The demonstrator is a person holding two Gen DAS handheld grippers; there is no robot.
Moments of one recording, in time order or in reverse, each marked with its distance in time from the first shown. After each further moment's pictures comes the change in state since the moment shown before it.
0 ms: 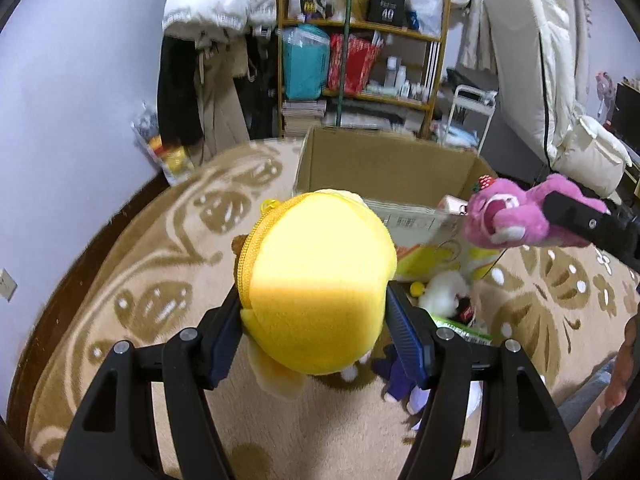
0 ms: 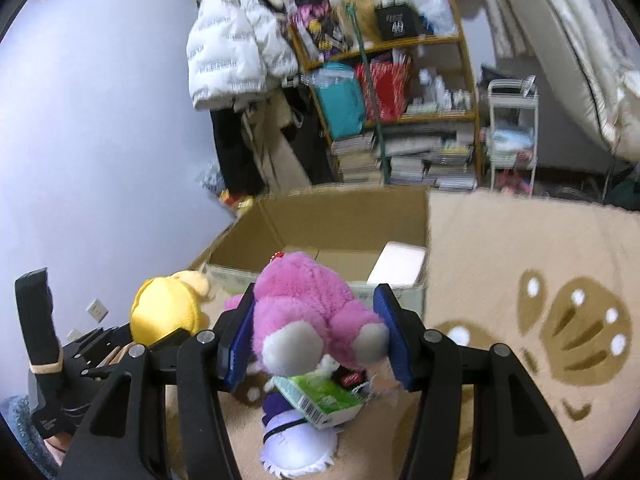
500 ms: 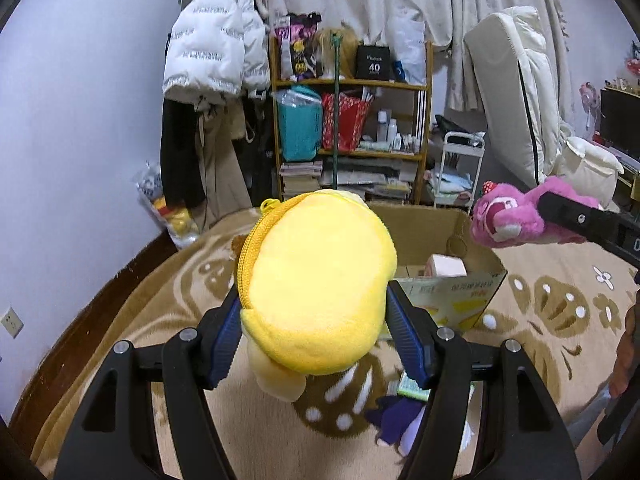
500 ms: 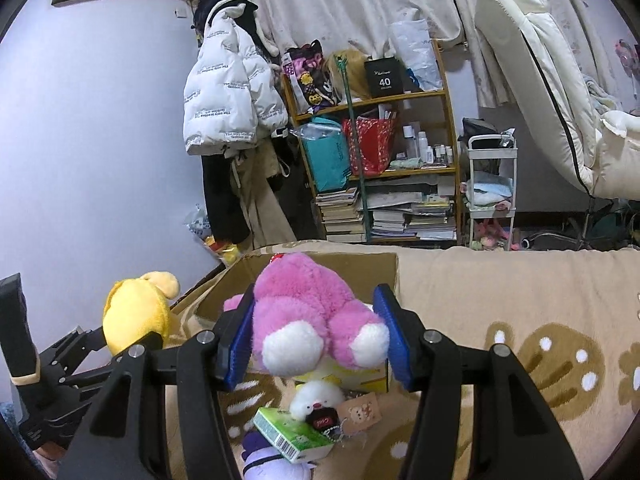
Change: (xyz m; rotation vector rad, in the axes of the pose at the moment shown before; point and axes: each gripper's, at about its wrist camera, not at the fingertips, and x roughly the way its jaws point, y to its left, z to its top) left arm -0.028 -0.017 0.022 0.051 -0.202 0.020; right arm -0.025 -0.006 0.019 -0.024 -0.160 -0.054
